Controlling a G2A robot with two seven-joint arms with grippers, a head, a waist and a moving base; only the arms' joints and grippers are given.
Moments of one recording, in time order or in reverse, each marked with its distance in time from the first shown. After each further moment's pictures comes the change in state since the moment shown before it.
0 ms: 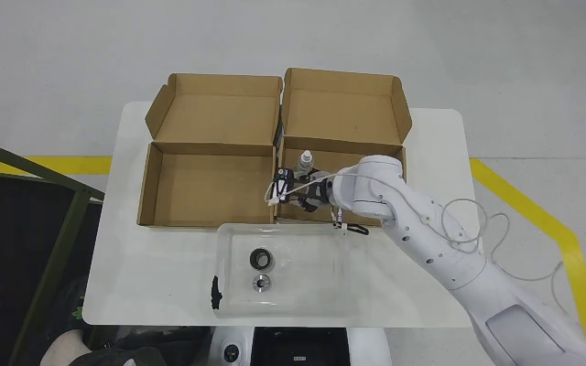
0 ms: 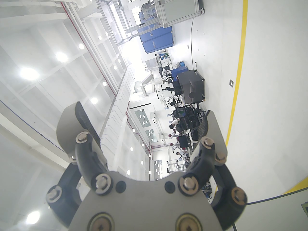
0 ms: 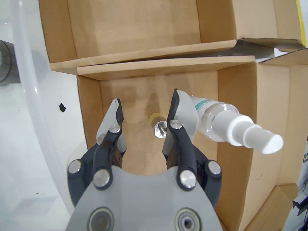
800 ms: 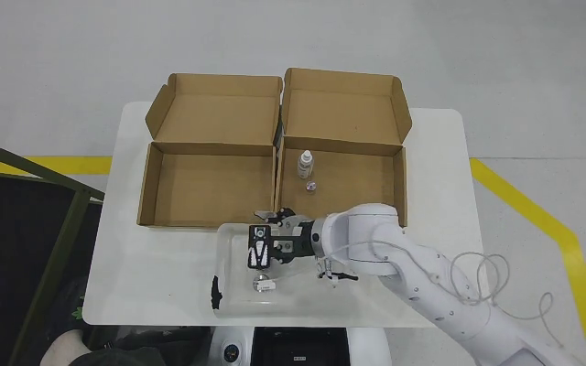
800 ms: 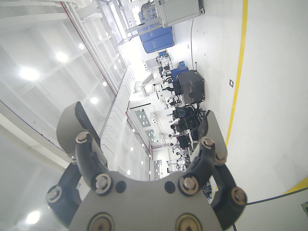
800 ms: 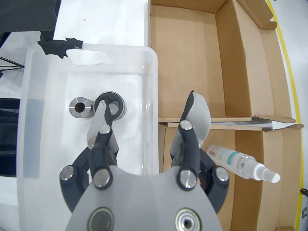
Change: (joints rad) left arm 0.000 0.000 0.000 0.000 0.000 0.000 0.000; right arm -0.228 0.032 0.005 -0.352 -0.034 -0.024 -0.094
